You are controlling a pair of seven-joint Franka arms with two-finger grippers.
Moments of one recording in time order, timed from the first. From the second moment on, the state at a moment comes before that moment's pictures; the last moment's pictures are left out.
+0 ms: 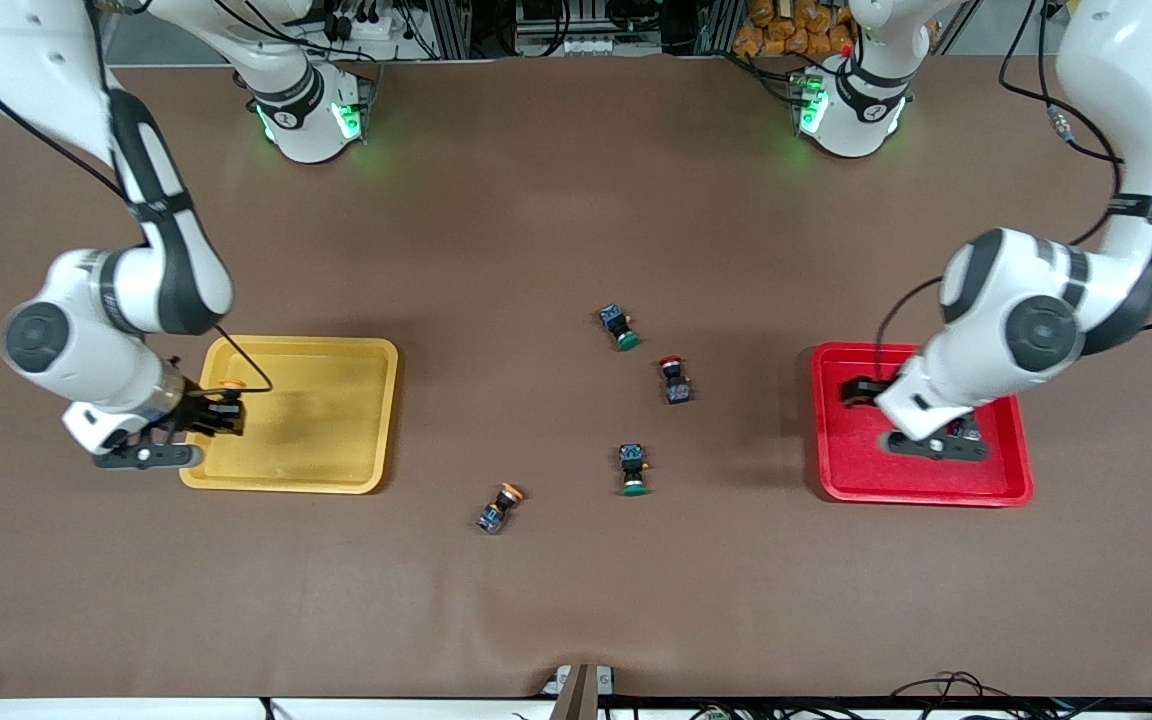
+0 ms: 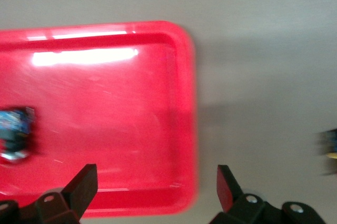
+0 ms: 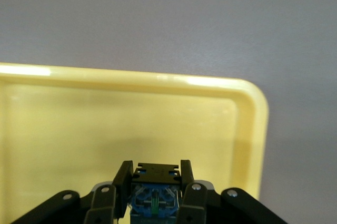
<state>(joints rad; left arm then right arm) 0.40 0.47 -0.69 -1.84 0.31 2.12 -0.35 0.00 0.43 -0.01 -1.97 -0.01 2.46 -0.05</state>
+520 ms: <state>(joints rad) 0.03 0.61 -0.66 -1.73 0.33 2.12 -0.88 0.00 0.47 -0.01 -2.10 -0.01 2.70 -0.05</state>
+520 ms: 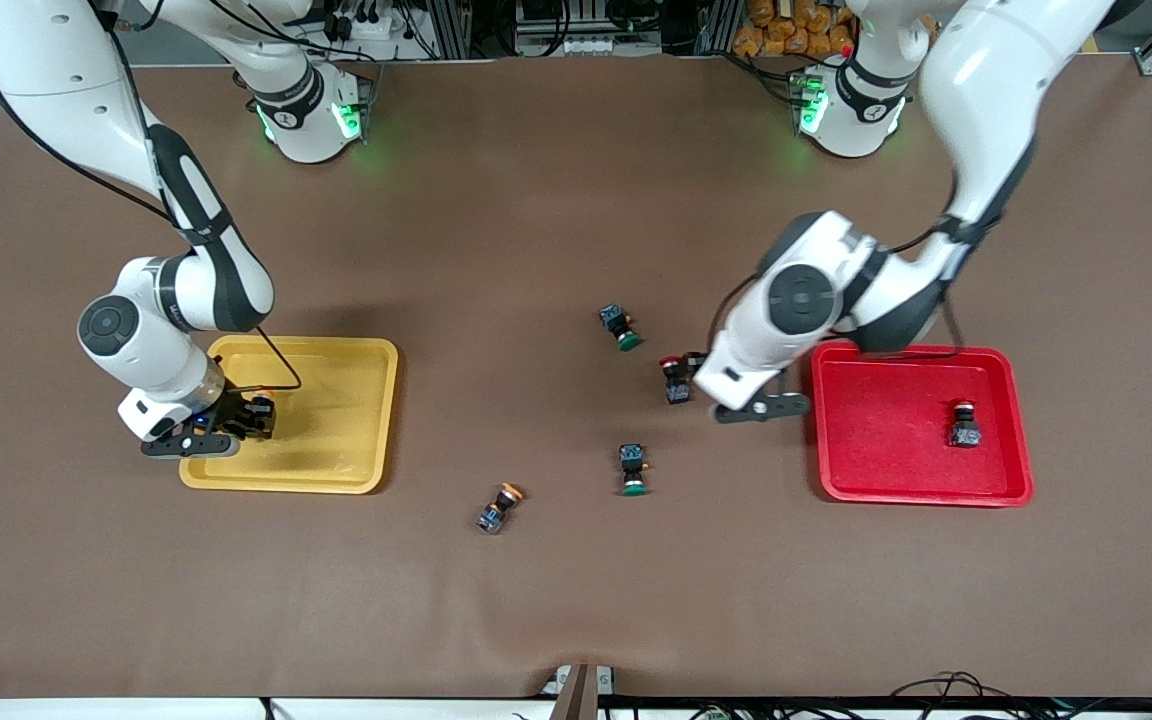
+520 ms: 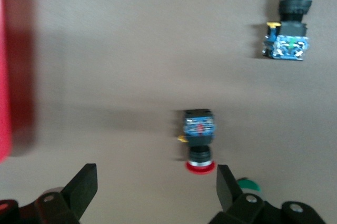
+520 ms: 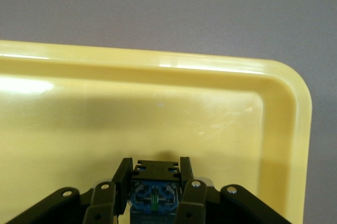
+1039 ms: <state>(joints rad) -0.12 0.76 -0.53 -1.68 0.39 2.22 -1.00 0.00 0.47 0.00 -2.09 -0.01 2.70 -0.05</state>
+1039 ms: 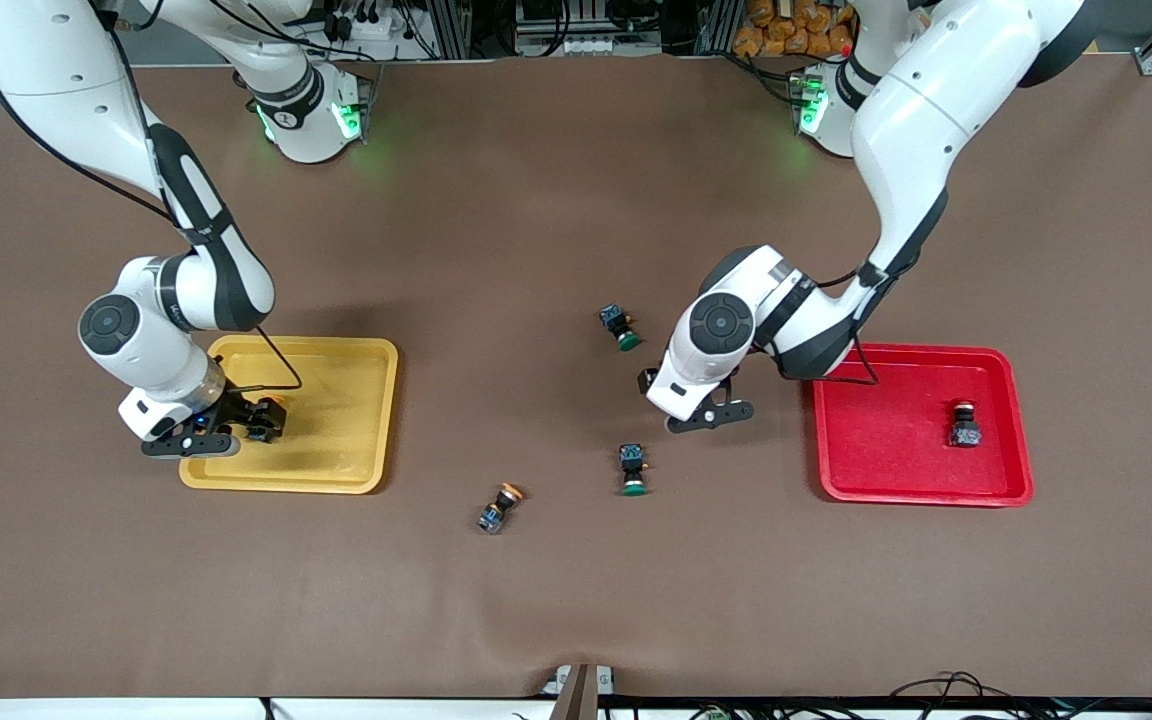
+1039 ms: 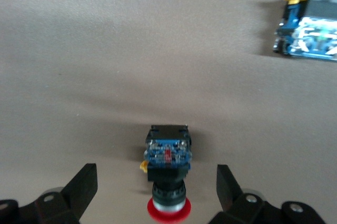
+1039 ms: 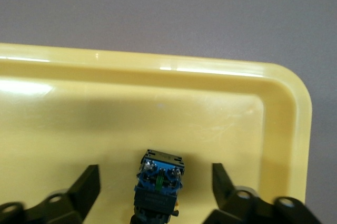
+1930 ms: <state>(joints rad) -0.09 0.74 -0.51 -1.64 0.46 2.14 -0.97 0.39 0.82 0.04 -1.30 -0.01 2.35 0.85</state>
